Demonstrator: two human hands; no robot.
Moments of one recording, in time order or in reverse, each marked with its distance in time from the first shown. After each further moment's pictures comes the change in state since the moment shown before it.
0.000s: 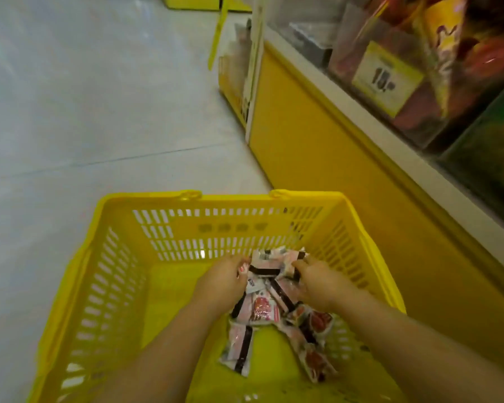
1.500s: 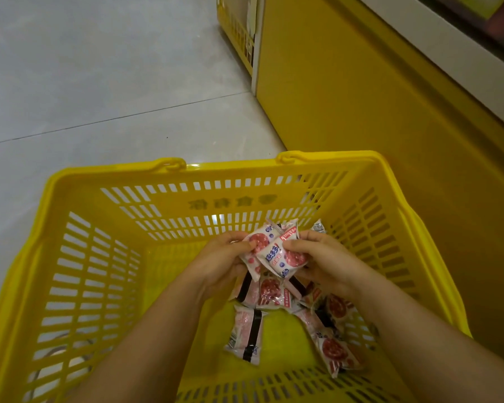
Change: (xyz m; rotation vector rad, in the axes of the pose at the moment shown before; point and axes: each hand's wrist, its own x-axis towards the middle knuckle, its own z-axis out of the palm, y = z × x) left_hand 0.024 -0.008 0.004 -1.269 -0.232 -0.505; right_hand 0.039 -0.005 0.026 1.687 -0.230 0.173
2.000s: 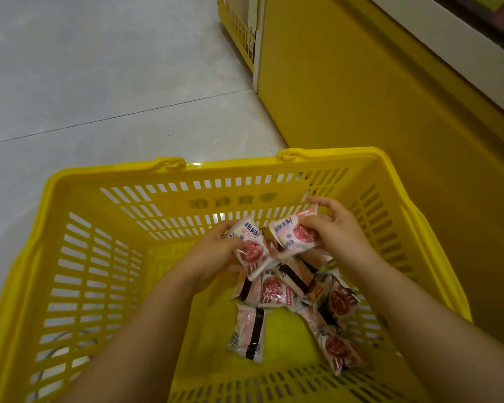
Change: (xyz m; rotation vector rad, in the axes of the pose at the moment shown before) left_hand -0.002 0.008 -0.015 0.306 0.021 0.040; right_hand -0.012 -0.028 0.006 -0.109 0.256 -0.290
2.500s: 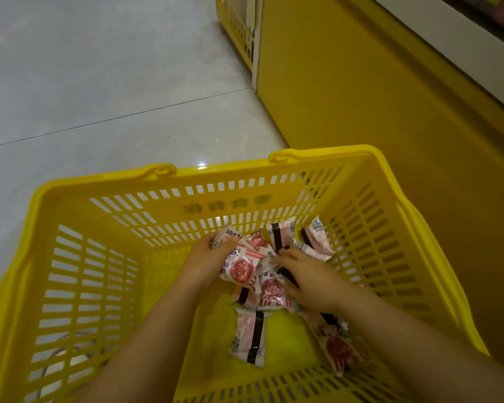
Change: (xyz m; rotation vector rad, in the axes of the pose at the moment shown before) left_hand 0.005 -0.023 -0.006 -0.036 0.244 -0.009; right_hand -0.001 0.067 0.005 -1.321 -0.463 -0.303
